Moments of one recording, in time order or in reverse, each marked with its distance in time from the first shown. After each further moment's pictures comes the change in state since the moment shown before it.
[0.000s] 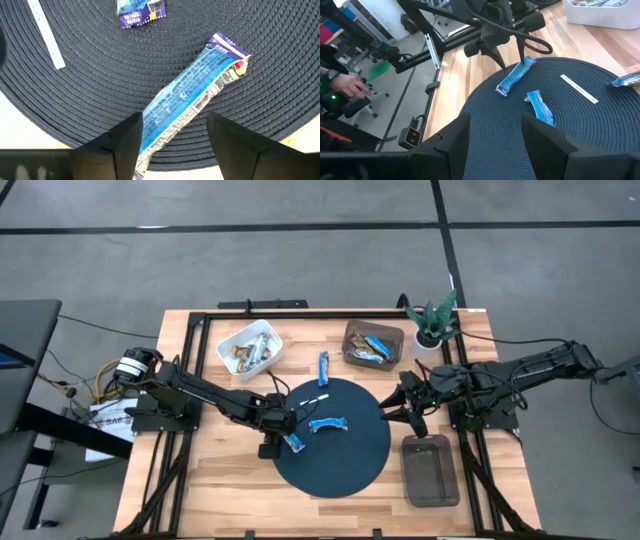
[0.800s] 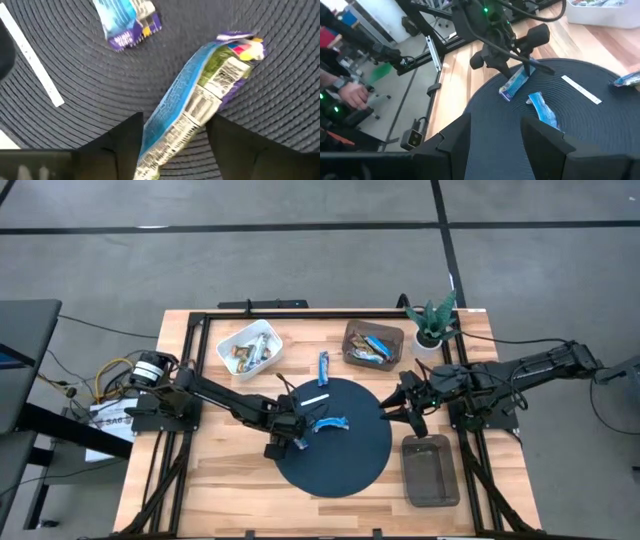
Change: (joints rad) left arm 0.004 0.130 0.071 0.030 -0.043 0.173; right arm 0.000 0.000 0.000 0.007 0.000 0.011
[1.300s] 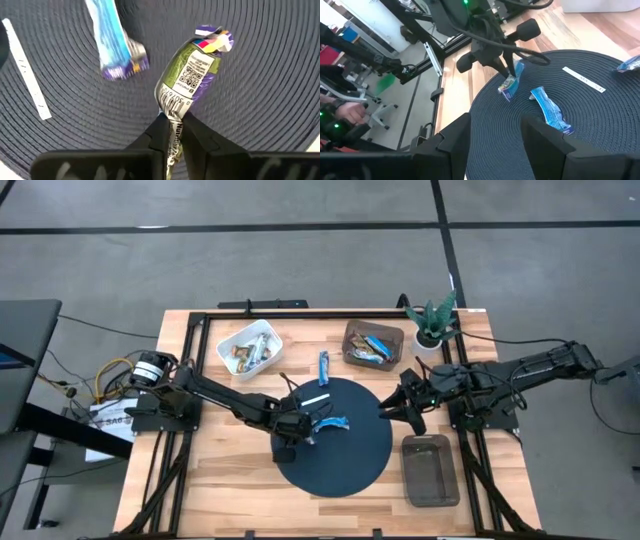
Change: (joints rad) left arm 0.000 0.000 0.075 0.007 0.062 -0.168; right arm -0.007 0.001 0.000 -0.004 0.000 0.111
